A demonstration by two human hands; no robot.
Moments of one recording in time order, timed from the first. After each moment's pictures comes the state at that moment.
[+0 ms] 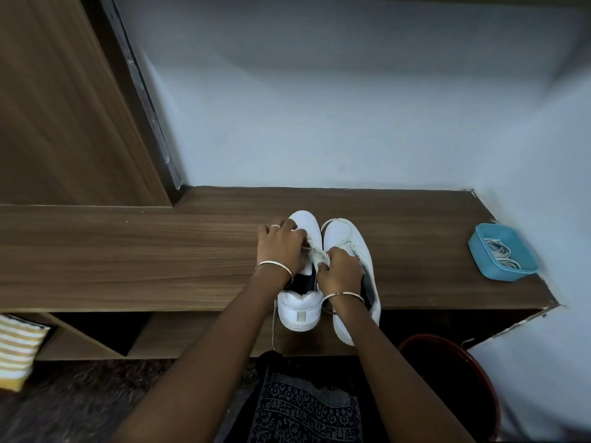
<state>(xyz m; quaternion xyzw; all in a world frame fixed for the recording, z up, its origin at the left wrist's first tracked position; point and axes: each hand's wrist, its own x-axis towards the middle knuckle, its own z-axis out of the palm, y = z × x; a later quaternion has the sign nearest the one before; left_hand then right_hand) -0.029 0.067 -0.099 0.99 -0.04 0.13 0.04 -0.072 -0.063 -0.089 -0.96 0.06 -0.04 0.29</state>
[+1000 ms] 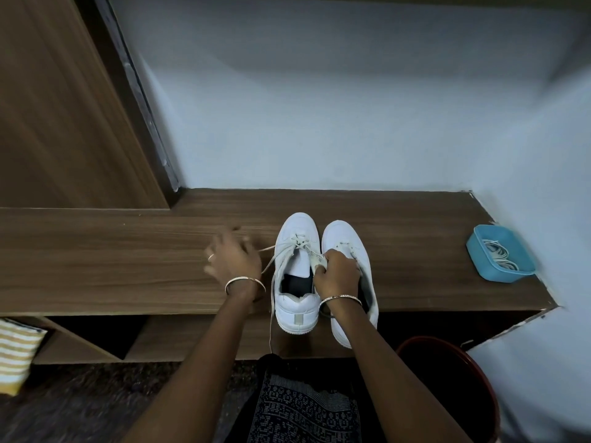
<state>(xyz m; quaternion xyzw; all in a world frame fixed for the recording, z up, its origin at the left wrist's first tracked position) -0.053 0.109 -0.111 0.85 0.29 0.27 0.35 -0.070 -0.064 -0.094 -0.95 0.06 -0.03 0.29</state>
